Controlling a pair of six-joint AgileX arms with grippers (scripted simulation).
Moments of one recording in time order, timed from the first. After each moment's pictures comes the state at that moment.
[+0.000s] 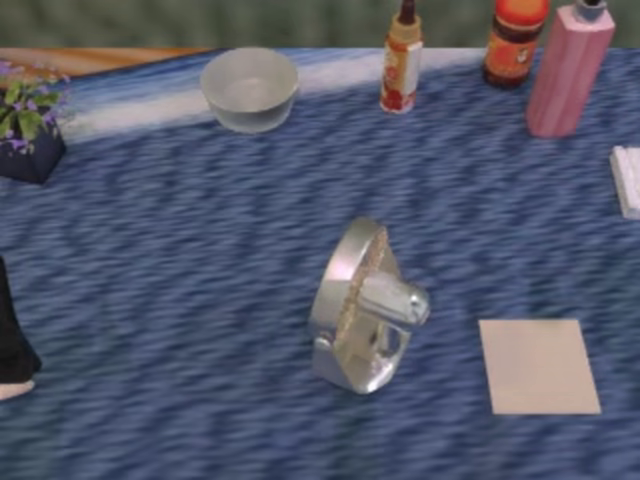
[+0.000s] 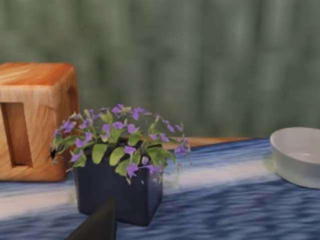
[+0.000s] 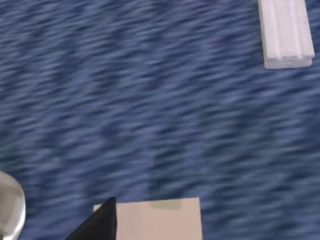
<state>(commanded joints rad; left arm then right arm) 0.00 0.00 0.00 0.00 0.00 0.00 0.21 0.78 0.70 -0.62 0.08 0.29</state>
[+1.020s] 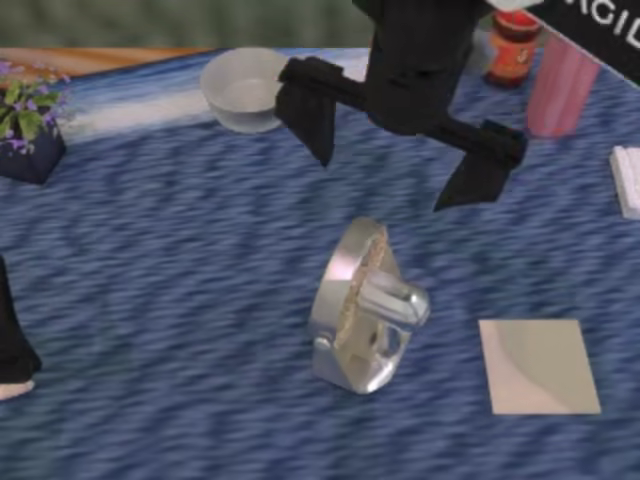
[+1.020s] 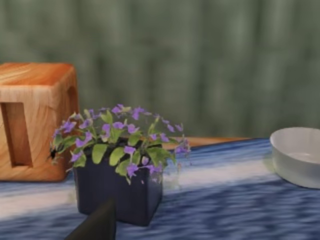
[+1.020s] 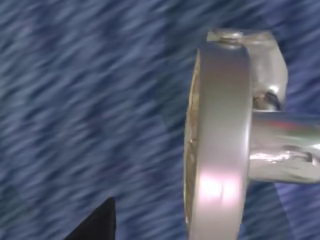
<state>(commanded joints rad) 0.00 0.00 0.00 0.00 0.00 0.00 0.70 2.15 2.21 -1.49 0.02 1.12</state>
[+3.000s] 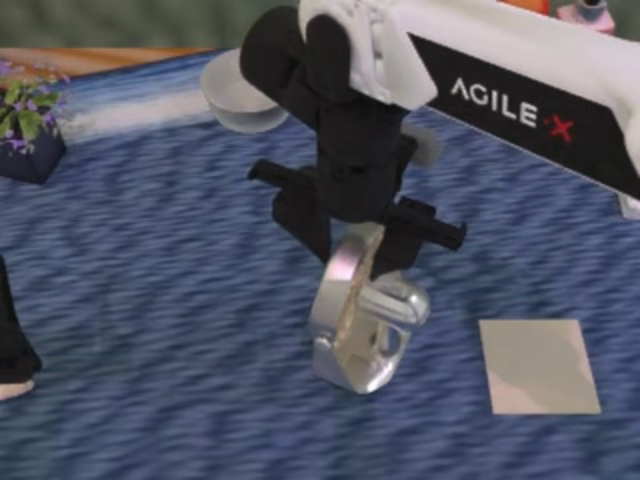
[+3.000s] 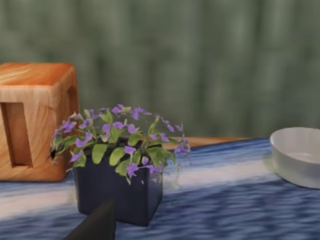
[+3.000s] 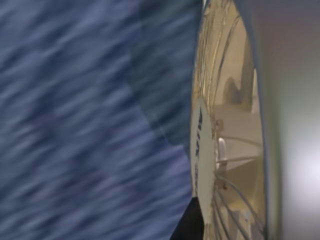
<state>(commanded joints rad) 0.00 0.00 0.00 0.00 0.00 0.00 0.75 2.27 2.07 -1.38 0.00 1.21</state>
